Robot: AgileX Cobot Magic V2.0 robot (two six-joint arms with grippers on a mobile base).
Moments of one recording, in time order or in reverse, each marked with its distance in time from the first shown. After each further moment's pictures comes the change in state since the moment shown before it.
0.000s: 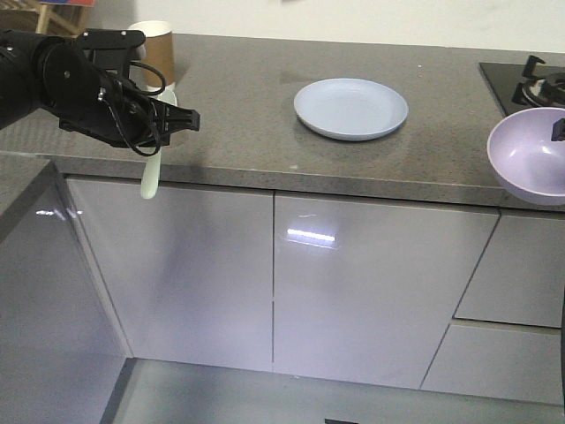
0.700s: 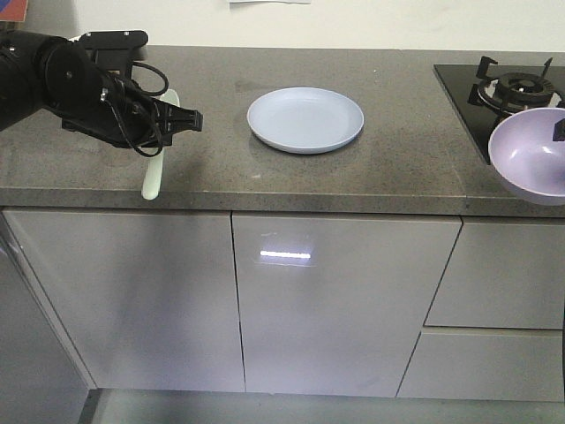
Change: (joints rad) left arm -0.001 0.000 0.000 0.000 0.000 0.000; right arm -0.001 0.000 0.000 -0.004 0.000 0.000
